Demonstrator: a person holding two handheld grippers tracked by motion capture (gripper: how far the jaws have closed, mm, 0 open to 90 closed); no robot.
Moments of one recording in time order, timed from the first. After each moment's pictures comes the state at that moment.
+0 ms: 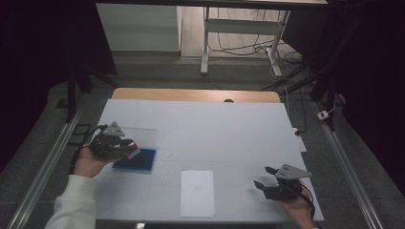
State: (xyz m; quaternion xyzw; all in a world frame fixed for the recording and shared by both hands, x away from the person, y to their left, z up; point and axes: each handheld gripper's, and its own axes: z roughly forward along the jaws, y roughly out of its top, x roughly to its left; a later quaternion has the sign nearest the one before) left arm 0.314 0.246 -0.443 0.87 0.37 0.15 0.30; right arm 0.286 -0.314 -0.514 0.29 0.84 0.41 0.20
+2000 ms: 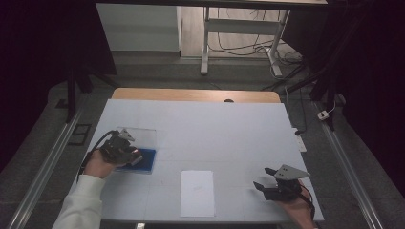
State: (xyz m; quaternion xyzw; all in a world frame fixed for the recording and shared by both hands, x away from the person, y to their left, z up) left arm 0.331 0.233 -0.480 0.88 0.40 0.12 0.23; right arm 0.286 -0.313 -0.517 0.29 0.85 0.40 0.19
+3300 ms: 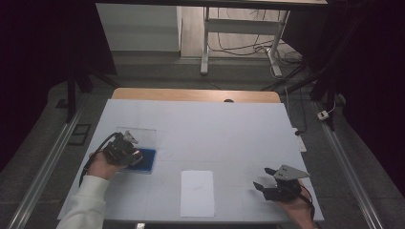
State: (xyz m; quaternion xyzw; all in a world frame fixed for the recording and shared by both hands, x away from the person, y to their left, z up) left arm 0.328 0.224 -0.486 0.88 0.40 0.13 0.21; right arm 0.285 -0.311 -0.516 0.29 0.85 0.40 0.19
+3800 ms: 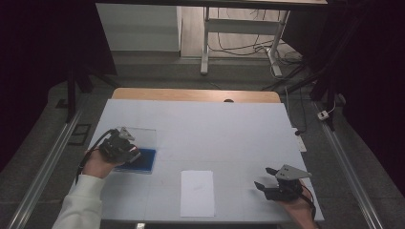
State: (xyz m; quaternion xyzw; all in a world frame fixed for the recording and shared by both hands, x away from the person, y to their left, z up) left arm 0.322 0.232 -0.463 0.87 0.40 0.16 0.23; right arm 0.285 -0.315 -0.516 0.30 0.84 0.41 0.19
